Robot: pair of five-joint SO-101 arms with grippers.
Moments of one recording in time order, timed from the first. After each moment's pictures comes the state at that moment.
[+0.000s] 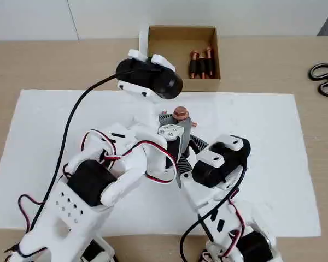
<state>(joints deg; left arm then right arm) 36.0 -37.8 17.5 66.5 25.0 -30.5 -103.4 74.3 45.0 -4.7</state>
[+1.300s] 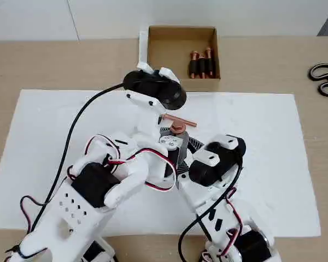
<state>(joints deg) 36.1 -38.9 22.0 70.6 24.7 -30.7 -103.3 74.8 45.0 -4.7</state>
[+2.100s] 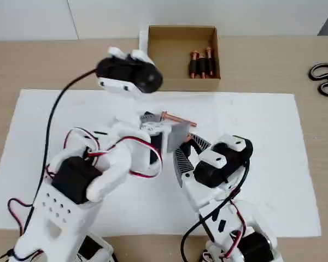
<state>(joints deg) 29.3 -38.2 11.5 76.6 25.4 -30.4 -103.6 74.5 45.0 -4.7</state>
